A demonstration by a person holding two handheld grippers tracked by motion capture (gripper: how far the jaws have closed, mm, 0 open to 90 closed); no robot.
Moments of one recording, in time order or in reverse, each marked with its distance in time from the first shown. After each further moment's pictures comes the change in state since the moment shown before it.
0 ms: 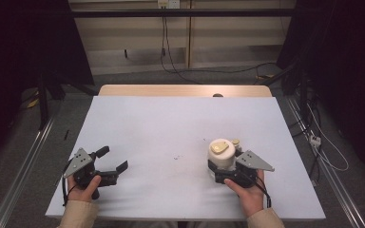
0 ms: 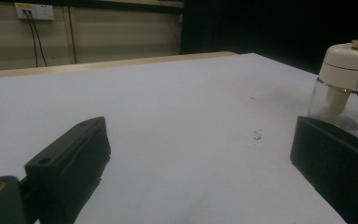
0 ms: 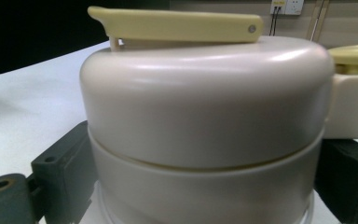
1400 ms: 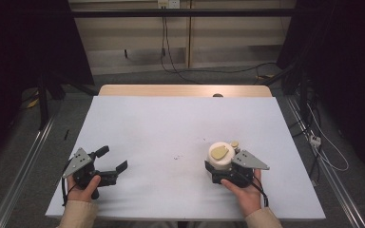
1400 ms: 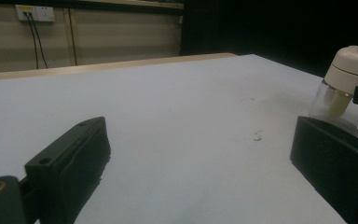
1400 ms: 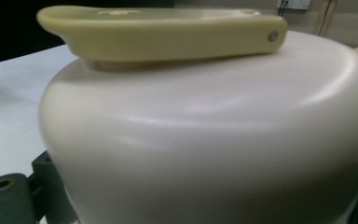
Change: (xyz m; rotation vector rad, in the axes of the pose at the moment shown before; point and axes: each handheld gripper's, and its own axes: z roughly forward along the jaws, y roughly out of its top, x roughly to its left) left arm 0.000 0.001 -0.001 -0.005 0.000 -0.001; right arm 0.006 0.000 0.006 0.034 0.014 -0.029
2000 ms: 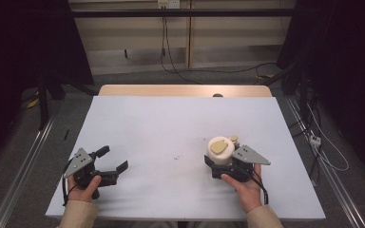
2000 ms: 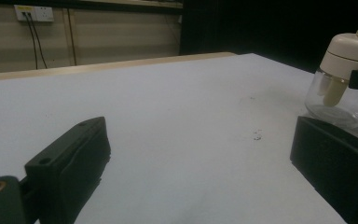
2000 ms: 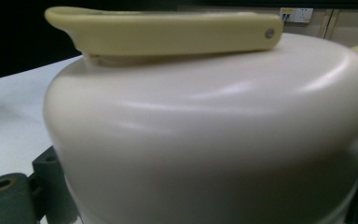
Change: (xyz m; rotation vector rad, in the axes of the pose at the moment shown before) left arm 0.000 0.000 0.001 0.003 -0.003 0.008; right arm -0.006 0.012 0.007 -0.042 0.018 -0.003
